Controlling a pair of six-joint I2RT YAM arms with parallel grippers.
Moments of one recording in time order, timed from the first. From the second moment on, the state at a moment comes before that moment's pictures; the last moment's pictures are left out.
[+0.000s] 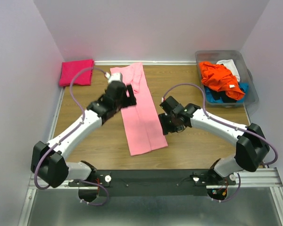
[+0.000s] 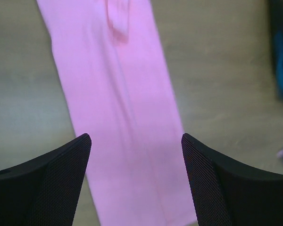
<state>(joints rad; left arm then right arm) -0.52 1.32 1.14 -0.36 -0.21 -0.57 0.78 1.51 1.11 -0.76 0.09 0.44</state>
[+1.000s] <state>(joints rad) -0.96 1.15 0.60 -0.63 -0.11 -1.18 0.78 1.53 0.86 -0.56 -0.08 0.52</state>
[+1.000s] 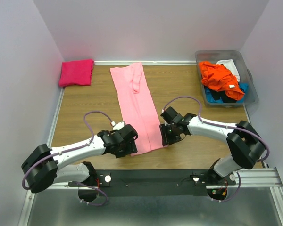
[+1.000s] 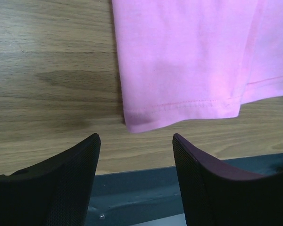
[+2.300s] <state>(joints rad) -0.97 1.39 0.75 -0.69 -0.14 -1.19 0.78 1.54 0.80 -0.49 -0.09 0.47</state>
